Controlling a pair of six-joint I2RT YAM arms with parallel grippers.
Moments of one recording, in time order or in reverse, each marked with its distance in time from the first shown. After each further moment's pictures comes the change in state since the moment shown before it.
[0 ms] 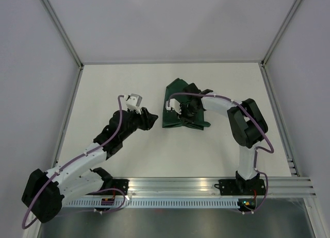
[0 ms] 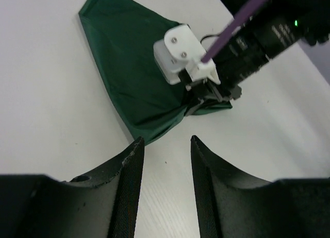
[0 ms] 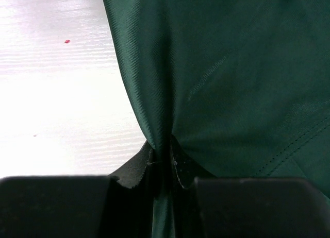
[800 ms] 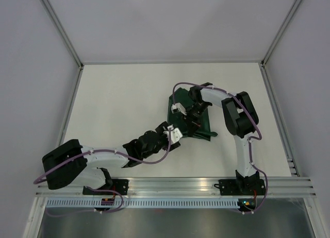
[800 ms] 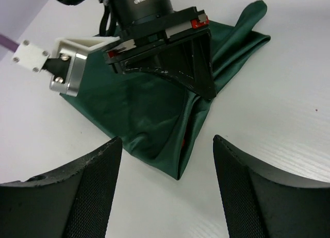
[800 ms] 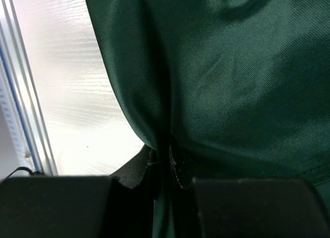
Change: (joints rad) left arm -0.448 0.330 -0.100 0.400 -0.227 0.663; right arm -0.090 0.205 0.218 -0.537 -0.246 -0.131
